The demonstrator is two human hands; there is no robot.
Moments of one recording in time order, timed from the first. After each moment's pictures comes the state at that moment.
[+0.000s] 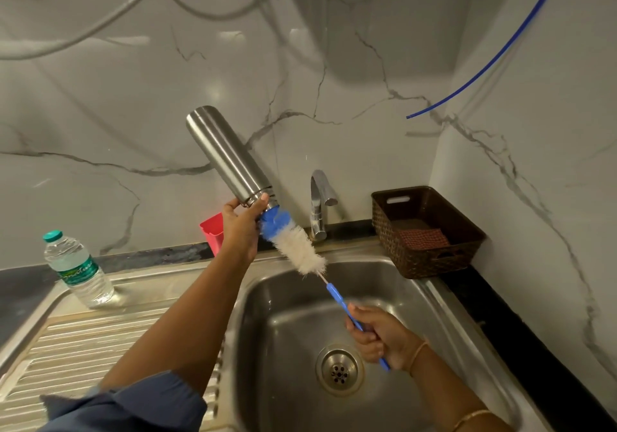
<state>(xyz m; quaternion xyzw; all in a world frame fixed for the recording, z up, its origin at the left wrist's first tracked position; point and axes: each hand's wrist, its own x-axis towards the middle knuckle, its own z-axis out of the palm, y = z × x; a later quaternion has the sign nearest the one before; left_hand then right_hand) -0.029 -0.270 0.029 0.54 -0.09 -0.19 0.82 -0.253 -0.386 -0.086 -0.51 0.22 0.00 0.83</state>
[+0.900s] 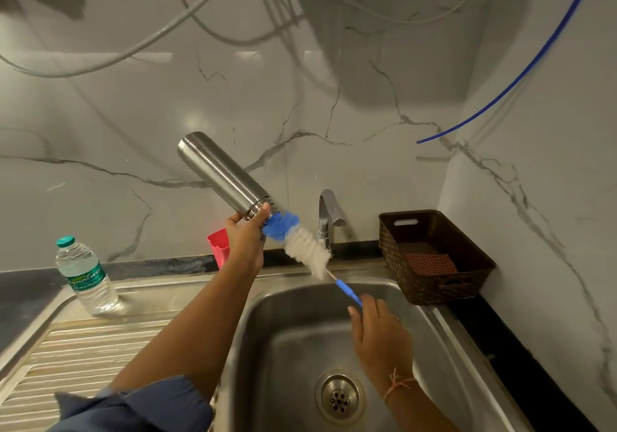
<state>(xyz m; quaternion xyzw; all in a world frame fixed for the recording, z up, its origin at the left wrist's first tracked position) -0.018 -0.275 0.036 0.50 -0.03 -0.17 0.85 -0.235 -0.374 -0.088 -0.91 0.26 -0.29 0.11</state>
